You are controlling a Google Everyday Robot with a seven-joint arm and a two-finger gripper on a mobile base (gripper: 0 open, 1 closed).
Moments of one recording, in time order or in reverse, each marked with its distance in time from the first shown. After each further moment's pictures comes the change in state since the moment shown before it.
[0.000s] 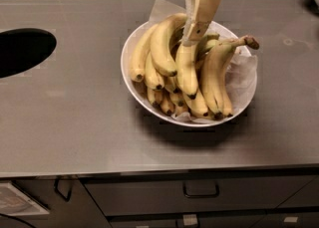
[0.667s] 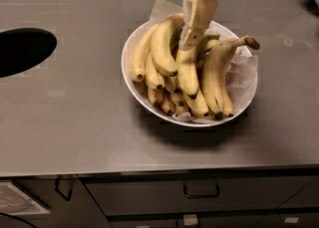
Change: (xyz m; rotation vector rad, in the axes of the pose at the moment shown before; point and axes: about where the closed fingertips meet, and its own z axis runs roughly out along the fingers) arm 0.008 0.004 0.013 -0.045 0.005 0.012
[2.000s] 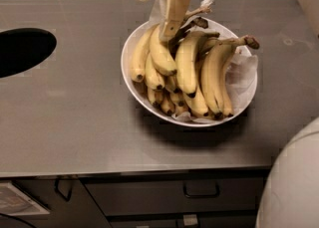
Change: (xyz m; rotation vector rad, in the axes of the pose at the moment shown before) arm -0.011 -0.042 0.029 -0.041 0.024 -0.035
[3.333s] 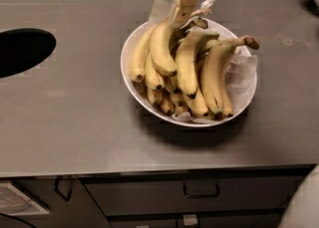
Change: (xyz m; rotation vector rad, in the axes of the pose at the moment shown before) arm -0.001 0.010 -0.045 0.070 0.061 -0.036
